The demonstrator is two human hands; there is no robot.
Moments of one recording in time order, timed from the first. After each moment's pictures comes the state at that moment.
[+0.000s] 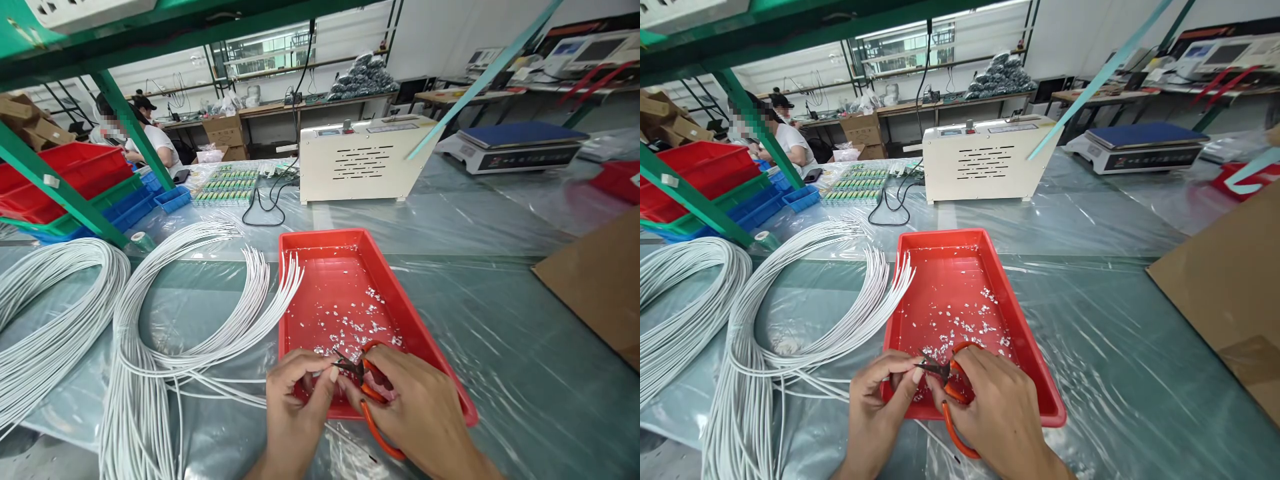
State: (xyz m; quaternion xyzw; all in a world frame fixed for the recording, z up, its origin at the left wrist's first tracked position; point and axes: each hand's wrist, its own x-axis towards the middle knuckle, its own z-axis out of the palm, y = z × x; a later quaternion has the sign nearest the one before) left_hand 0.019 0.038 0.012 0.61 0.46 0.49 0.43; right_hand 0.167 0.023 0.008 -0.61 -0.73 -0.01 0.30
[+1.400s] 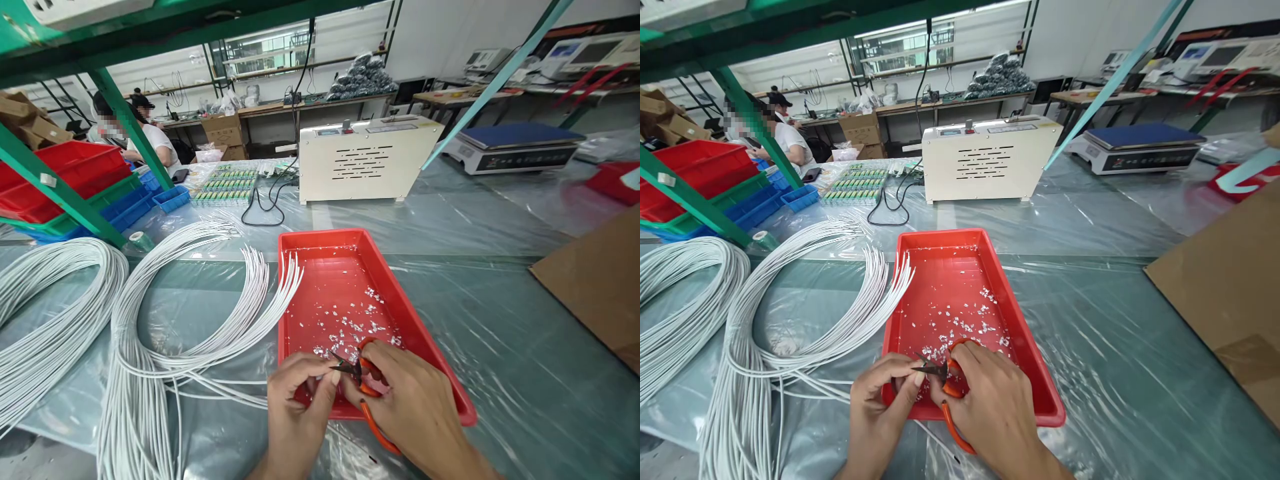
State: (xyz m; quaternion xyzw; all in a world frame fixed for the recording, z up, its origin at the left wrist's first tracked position) left_hand 0.019 0.036 0.006 0.61 0.45 0.50 0.42; right_hand 0.163 0.027 0.009 -0.64 -0.71 0.00 0.29
